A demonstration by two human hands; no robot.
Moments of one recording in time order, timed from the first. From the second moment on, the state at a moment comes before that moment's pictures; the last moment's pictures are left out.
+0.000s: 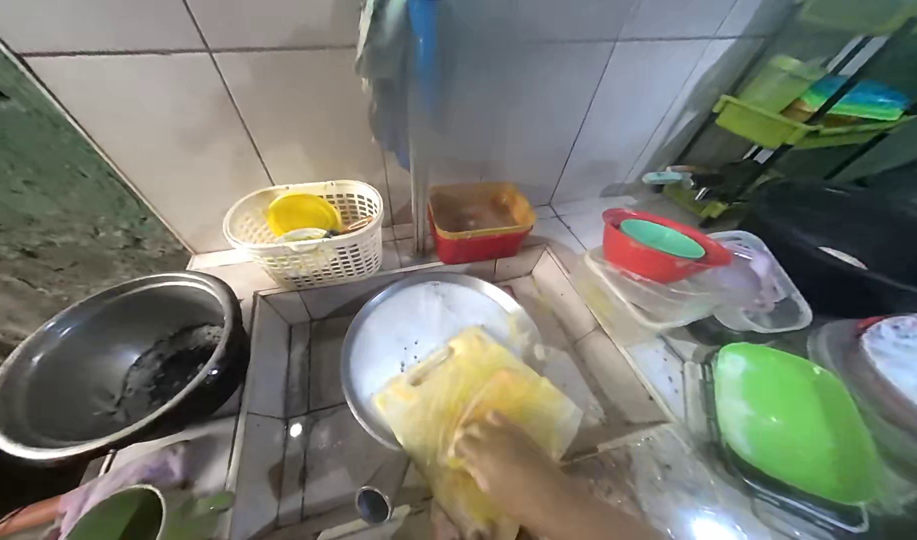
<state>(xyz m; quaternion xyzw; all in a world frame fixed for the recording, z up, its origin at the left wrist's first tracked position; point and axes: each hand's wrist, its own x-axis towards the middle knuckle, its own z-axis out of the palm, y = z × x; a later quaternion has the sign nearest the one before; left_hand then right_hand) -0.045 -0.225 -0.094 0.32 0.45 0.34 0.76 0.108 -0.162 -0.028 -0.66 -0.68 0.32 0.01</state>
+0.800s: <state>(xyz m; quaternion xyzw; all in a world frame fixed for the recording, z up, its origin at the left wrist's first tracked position) -0.052 -0.212 -0.092 0.34 0.45 0.28 0.78 0.029 -0.169 -0.007 -0.76 -0.57 0.31 -0.05</state>
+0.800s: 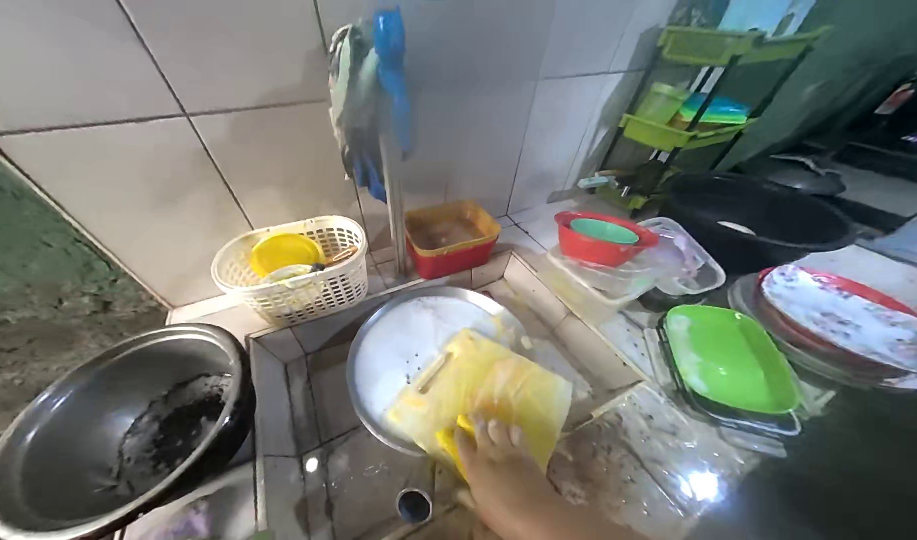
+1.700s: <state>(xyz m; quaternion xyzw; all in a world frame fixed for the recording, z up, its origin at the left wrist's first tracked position) -0.044 -0.217 -0.090 0.37 0.46 0.29 0.75 0.135 -0.119 -0.064 -0.79 -0.59 0.15 0.12</state>
